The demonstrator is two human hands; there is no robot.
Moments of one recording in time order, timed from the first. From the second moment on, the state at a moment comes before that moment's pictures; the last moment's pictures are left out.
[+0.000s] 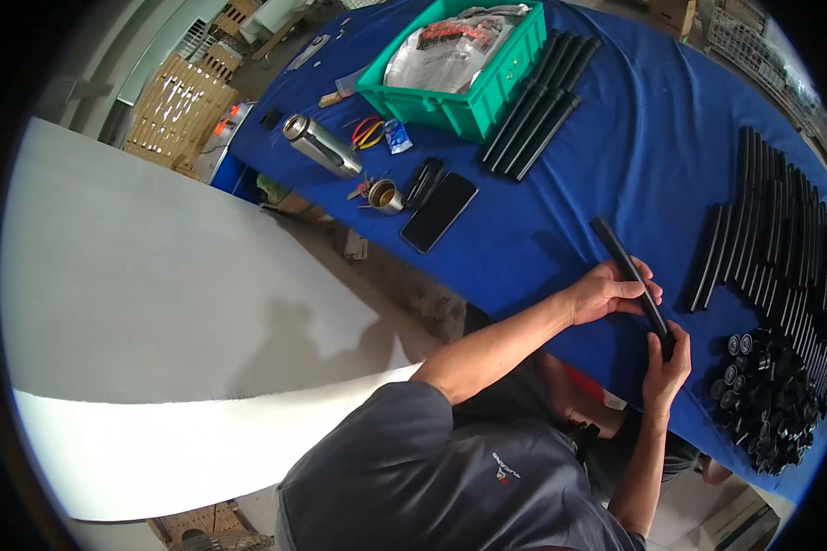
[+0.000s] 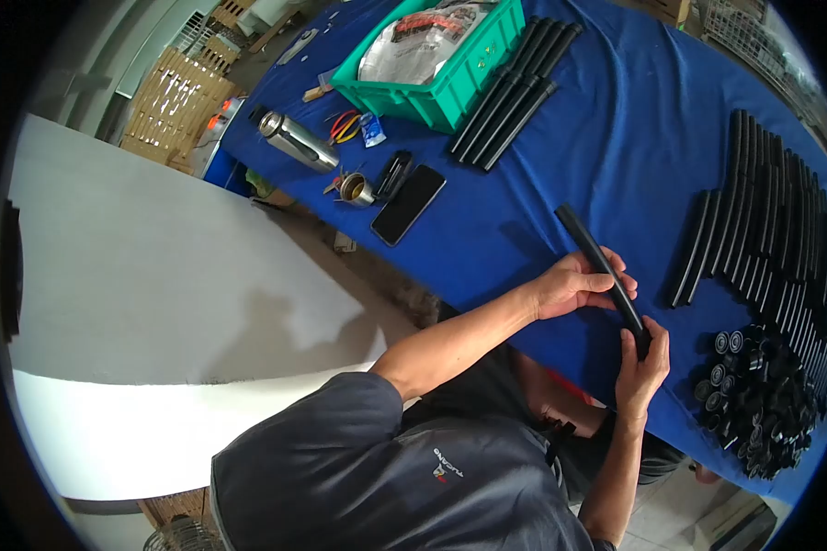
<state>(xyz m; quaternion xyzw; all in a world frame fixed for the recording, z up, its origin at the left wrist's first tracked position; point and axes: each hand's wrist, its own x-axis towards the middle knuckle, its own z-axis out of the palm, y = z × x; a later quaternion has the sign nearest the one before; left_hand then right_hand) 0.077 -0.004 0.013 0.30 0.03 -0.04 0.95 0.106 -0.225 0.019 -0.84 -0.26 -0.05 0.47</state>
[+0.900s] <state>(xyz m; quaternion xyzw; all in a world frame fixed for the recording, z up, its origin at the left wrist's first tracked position) 0.078 0.001 -0.002 0.27 -0.01 -0.07 0.96 0.111 -0.238 0.026 -0.80 -0.22 0.13 0.54</state>
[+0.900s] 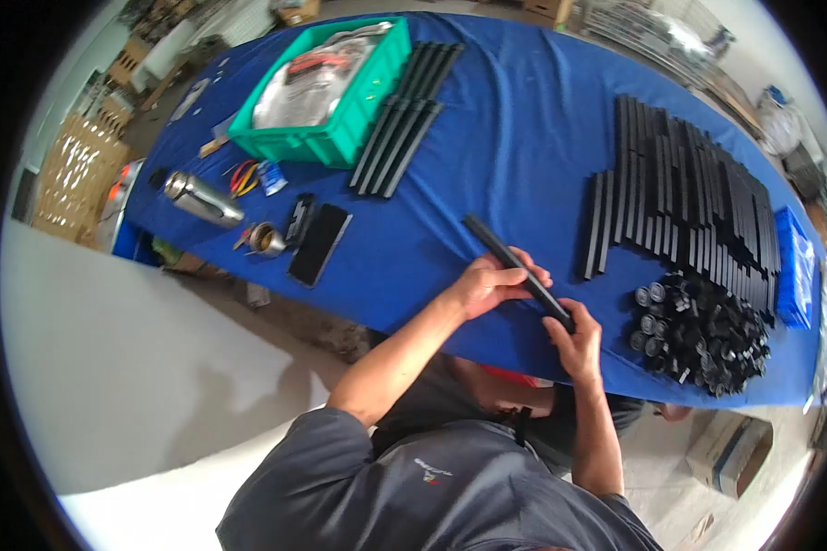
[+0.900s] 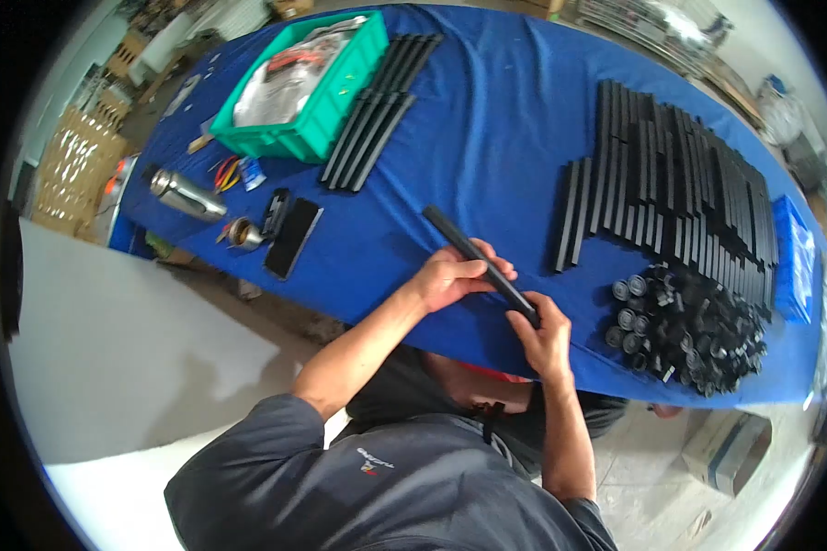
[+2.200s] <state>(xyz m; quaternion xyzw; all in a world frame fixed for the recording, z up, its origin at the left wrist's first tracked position) 0.079 0.000 0.003 0.27 0.01 -0.07 0.96 0.096 -0.226 0.041 -0.83 -0.26 0.01 0.50</state>
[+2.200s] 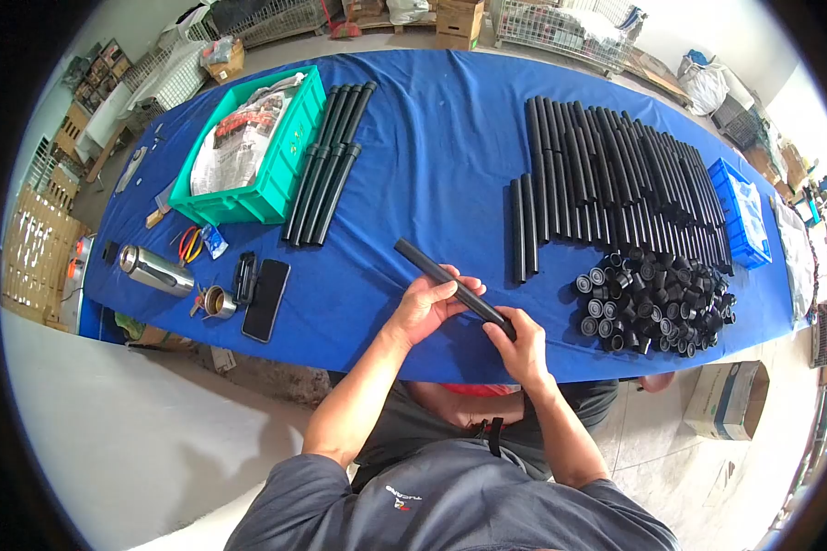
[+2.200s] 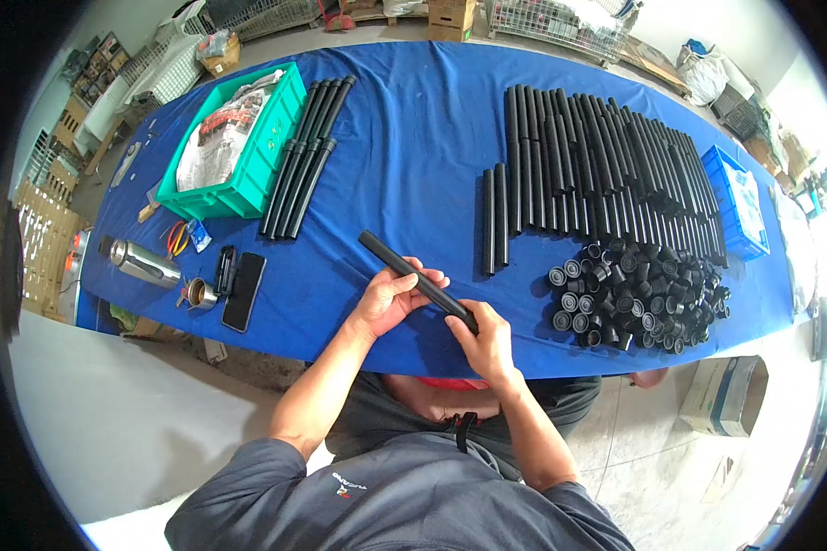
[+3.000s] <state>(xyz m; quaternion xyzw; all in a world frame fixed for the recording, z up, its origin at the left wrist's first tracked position) 0.080 0.005 -0.002 0.26 0.00 -0.09 0.96 0.091 -0.225 0.059 -0.79 -0.14 0.19 0.57</state>
